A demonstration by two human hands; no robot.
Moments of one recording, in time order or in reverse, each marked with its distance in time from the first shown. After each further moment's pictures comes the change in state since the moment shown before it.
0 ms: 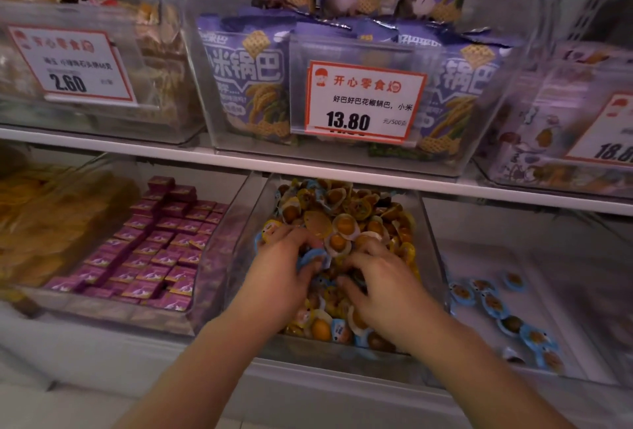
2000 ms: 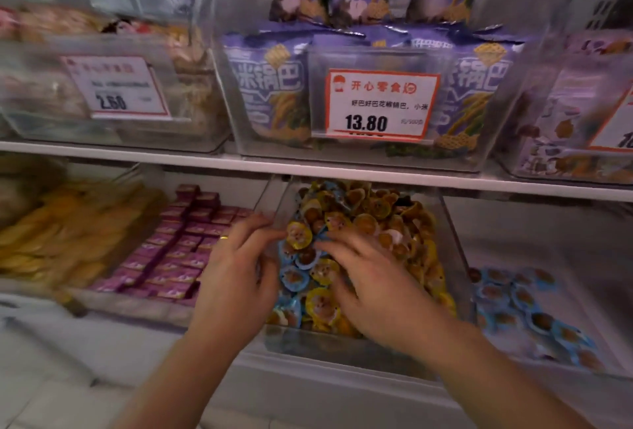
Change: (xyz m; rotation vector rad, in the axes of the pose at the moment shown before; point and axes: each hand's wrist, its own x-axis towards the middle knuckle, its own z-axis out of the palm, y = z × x) left_hand -0.035 -0.028 -0.060 0.174 0.236 0.075; right_hand 0.006 -0.038 0.007 0.059 0.052 -0.196
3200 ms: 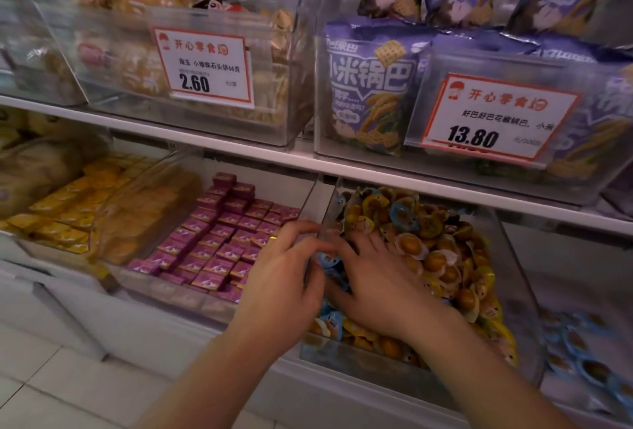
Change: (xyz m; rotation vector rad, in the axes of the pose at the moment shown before) left_hand -0.003 -0.009 0.003 -0.130 -0.022 -0.045; right_hand 0.057 -0.002 0.043 -0.298 -0.273 0.046
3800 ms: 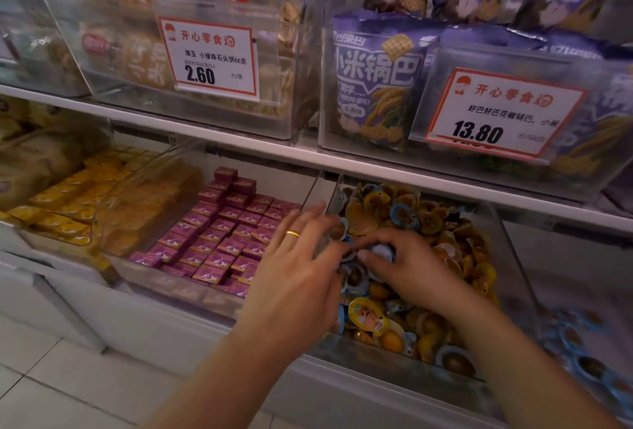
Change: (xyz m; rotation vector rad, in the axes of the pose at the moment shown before) left_hand -0.004 0.021 -0.004 0.286 -0.031 0.266; right_hand -0.005 0.036 -0.017 0.596 0.095 0.143
